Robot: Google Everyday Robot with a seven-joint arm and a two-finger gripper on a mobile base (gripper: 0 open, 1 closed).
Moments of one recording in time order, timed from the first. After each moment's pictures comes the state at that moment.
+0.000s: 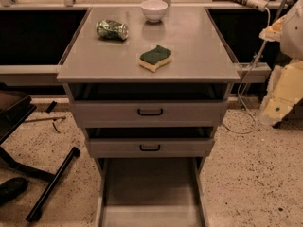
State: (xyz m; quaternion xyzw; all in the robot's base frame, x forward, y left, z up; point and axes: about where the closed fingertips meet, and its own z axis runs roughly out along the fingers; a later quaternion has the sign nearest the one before) arm 0.438 -0.211 0.994 -0.60 0.78 -0.06 0.19
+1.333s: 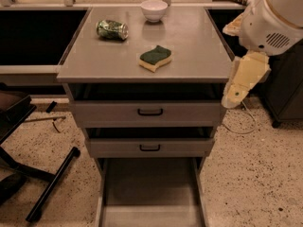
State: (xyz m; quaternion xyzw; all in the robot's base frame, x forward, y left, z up) arm 0.492 -0.164 0.979 -0.63 0.74 -0.02 0.23
